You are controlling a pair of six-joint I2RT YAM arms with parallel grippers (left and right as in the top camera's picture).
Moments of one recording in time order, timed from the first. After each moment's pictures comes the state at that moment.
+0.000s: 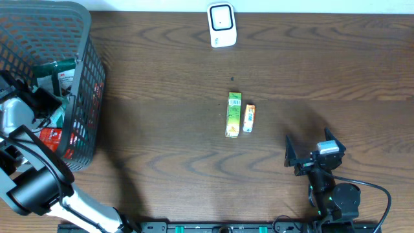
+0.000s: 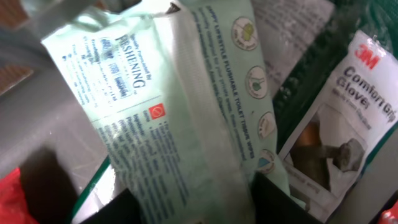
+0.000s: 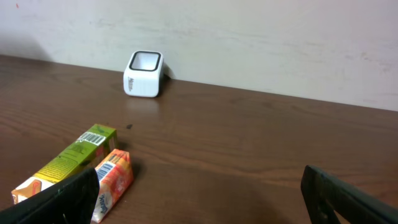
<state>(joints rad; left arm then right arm) 0.67 1.95 1.32 -0.50 0.14 -0.25 0.08 0.01 0.01 -0.06 -0.10 -0.05</state>
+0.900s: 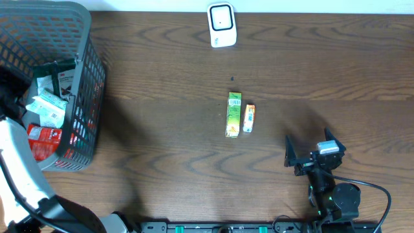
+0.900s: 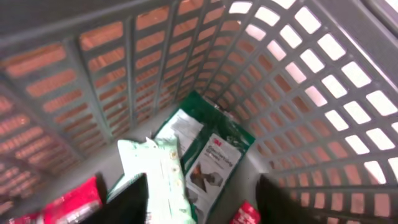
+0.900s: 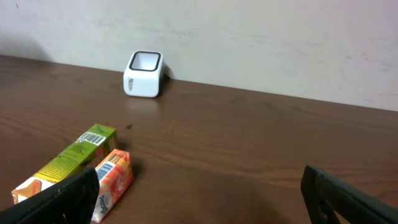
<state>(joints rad) 0.67 1.49 1.32 -0.50 0.13 -0.36 0.08 0.01 0.01 -0.06 -0.10 -0.05</state>
